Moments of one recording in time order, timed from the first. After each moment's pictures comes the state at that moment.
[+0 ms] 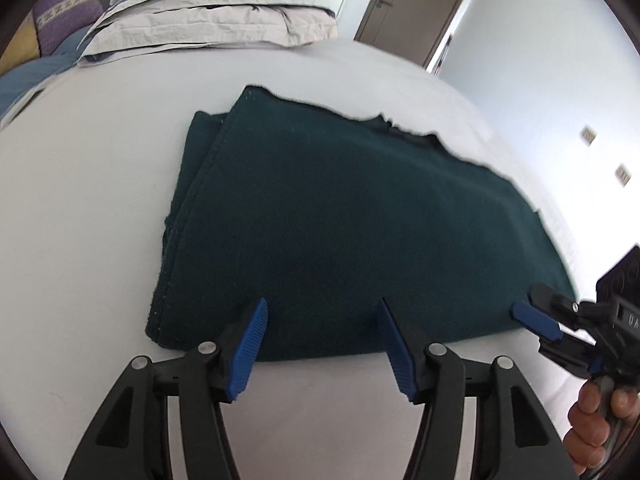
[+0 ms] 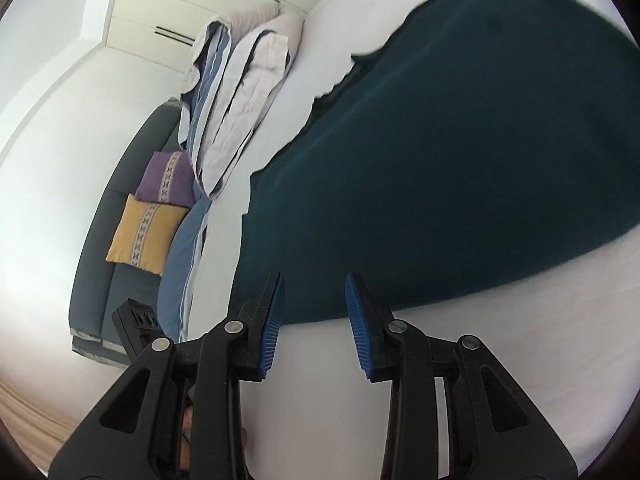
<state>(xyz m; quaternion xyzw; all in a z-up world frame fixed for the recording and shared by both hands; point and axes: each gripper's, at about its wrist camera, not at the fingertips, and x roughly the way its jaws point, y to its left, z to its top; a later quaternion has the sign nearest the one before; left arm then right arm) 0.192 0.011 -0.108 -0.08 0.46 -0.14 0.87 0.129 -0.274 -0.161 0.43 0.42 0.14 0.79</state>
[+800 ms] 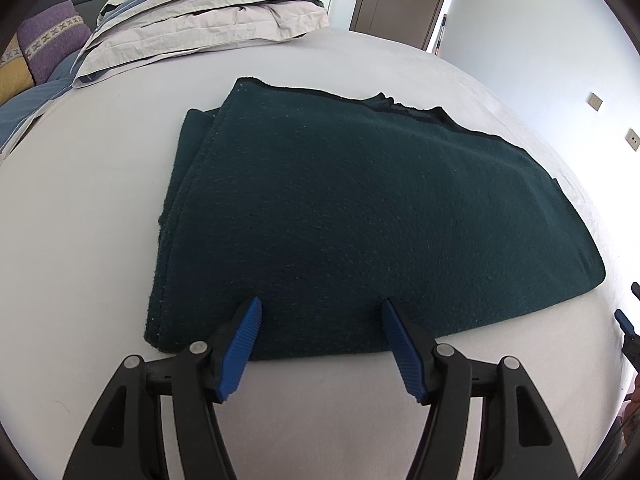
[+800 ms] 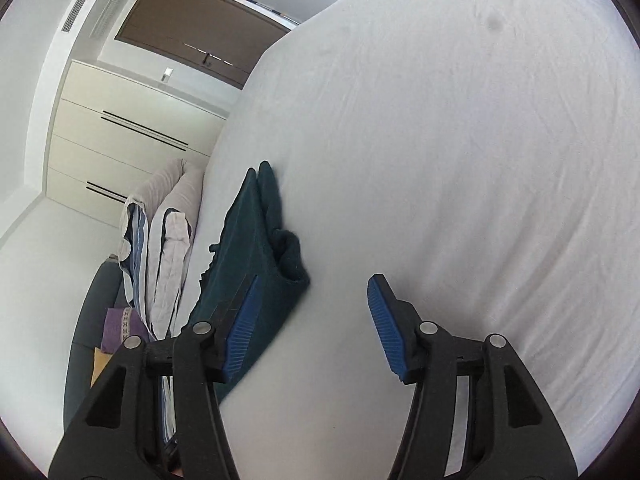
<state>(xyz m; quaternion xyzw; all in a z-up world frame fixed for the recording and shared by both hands) 0.190 0.000 -0.117 -0.03 0.46 -0.13 0.88 -0.085 -0.472 -0.148 0.51 0.27 -0.11 0.81</state>
